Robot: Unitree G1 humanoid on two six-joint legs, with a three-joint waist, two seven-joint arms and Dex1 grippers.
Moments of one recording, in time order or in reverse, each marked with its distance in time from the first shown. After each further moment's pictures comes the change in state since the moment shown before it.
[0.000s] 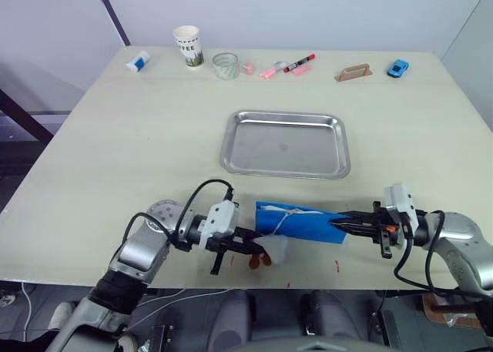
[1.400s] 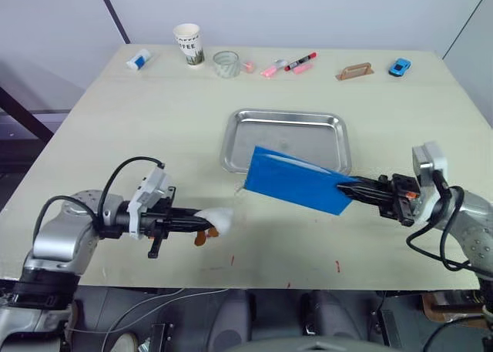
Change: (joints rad) left arm 0.065 0.254 0.287 0.050 -0.199 0.282 -0.086; right arm -0.145 0.048 -0.157 -0.089 0.342 0.303 -0.087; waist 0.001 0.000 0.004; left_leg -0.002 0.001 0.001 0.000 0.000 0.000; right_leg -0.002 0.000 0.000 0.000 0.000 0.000
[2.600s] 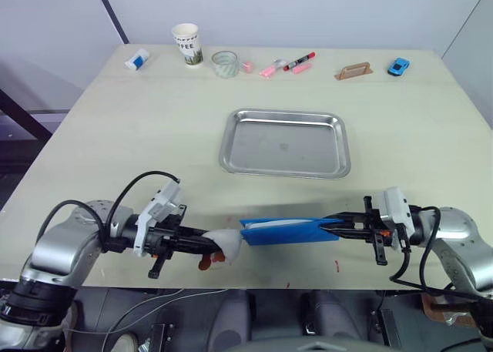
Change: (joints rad) left arm 0.066 0.055 -0.023 -0.147 -0.013 0.178 0.004; right arm 0.135 -0.030 0.194 0.006 -0.402 -0.414 0.124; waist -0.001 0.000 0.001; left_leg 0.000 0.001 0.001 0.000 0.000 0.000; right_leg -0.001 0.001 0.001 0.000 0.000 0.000
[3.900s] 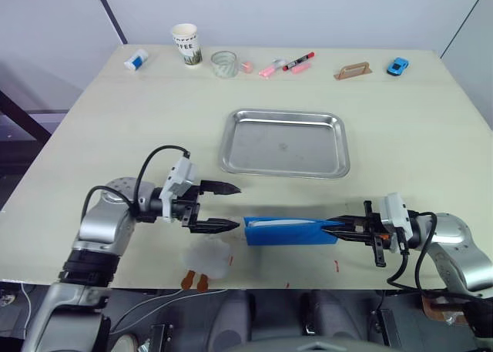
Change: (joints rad) left arm -0.258 -0.253 -0.083 0.269 0.125 -0.309 0.022; right arm 0.003 0.029 0.015 0.109 -0.012 -0.098 0.034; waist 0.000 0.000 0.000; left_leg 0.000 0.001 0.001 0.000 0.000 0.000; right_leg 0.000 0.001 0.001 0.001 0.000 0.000
